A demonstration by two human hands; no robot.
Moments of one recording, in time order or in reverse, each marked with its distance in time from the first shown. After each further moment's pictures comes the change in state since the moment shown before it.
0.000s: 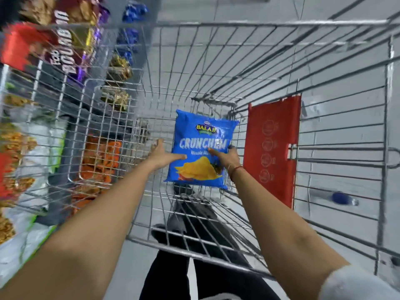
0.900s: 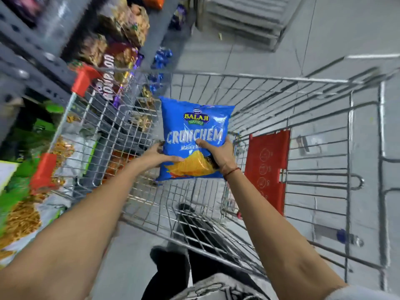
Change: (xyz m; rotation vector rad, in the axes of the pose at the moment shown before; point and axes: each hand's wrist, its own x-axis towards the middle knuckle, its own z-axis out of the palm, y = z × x) left_hand -0.079 0.035 -0.079 -0.314 -0.028 0.131; right_hand -0.074 -0.102 0.024 0.127 -0.189 -0.372
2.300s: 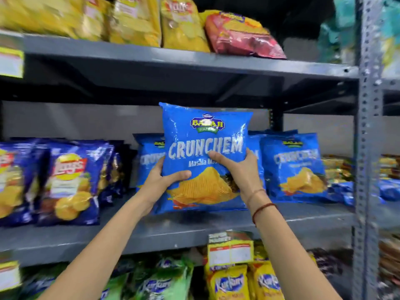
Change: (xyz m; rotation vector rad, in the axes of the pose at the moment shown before) left_hand -0.695 -0.032 -0.286 -0.465 1.331 1.126; right_hand -0.570 -0.356 0.391 0.199 -1.246 -1.054
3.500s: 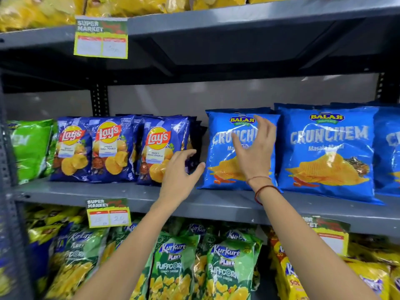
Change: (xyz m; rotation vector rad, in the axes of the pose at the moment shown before) left_hand -0.058 -0.023 -0.107 0.937 0.485 0.234; right_hand -0.012 0.057 0.144 -0.363 0.158 -0.512
